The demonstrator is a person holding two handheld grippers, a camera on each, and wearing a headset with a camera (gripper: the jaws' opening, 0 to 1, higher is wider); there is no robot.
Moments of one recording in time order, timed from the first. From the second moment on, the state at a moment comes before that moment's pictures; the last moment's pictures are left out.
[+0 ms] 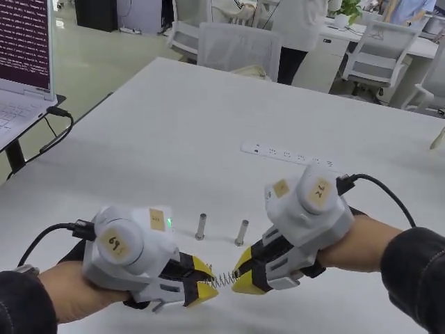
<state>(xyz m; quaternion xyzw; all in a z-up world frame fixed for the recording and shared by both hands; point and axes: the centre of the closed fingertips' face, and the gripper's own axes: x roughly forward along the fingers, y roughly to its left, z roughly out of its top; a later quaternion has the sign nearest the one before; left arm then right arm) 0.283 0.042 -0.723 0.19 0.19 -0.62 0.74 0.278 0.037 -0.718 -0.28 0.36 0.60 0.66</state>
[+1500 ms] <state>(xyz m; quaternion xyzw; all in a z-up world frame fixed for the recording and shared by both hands) 0.280 0.040 -0.714 0.18 0.18 -0.62 0.74 0.273 0.065 -0.703 -0.25 0.35 0.62 0.66</state>
